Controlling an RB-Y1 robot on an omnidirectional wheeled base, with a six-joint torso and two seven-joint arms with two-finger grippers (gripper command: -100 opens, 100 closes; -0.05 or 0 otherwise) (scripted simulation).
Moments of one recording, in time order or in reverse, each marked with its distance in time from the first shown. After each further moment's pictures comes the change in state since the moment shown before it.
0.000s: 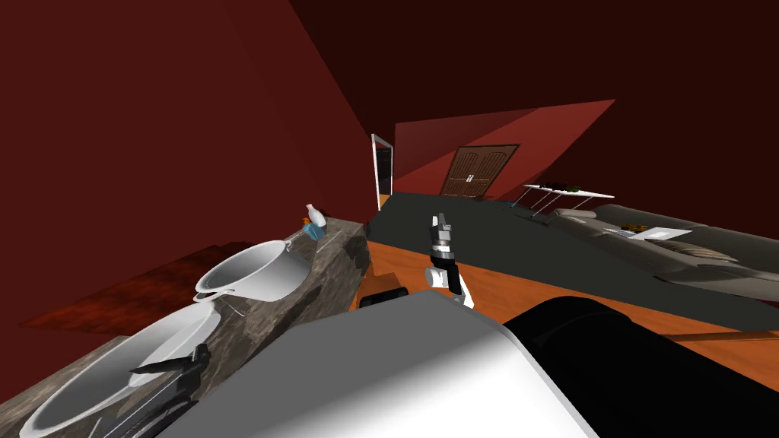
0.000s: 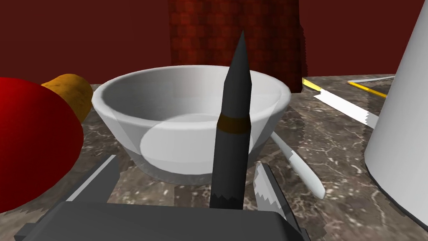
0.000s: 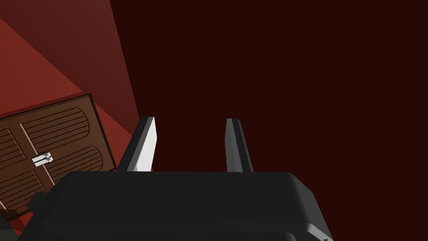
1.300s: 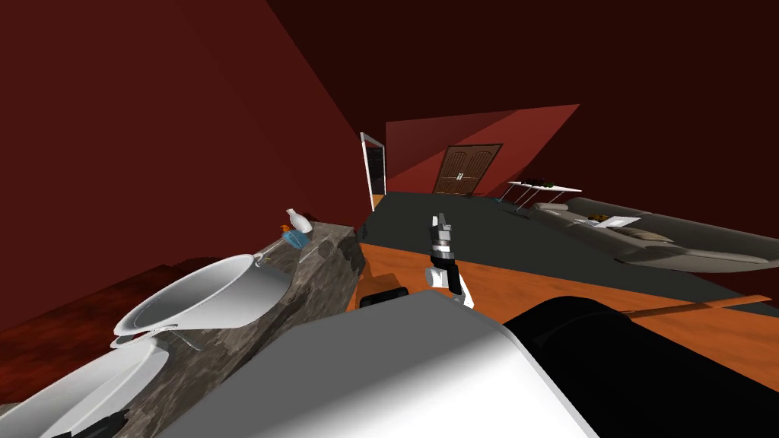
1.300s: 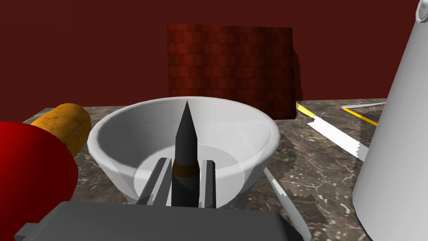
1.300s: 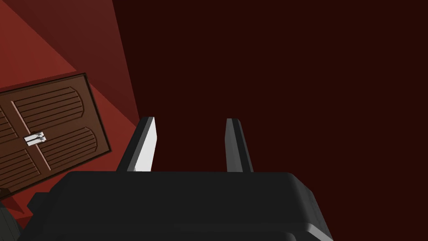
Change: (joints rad) left arm 0.053 0.121 0.035 0.131 0.021 -0.062 0.191; right arm 0.000 0.000 0.000 0.000 0.000 0.000 0.000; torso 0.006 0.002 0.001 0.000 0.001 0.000
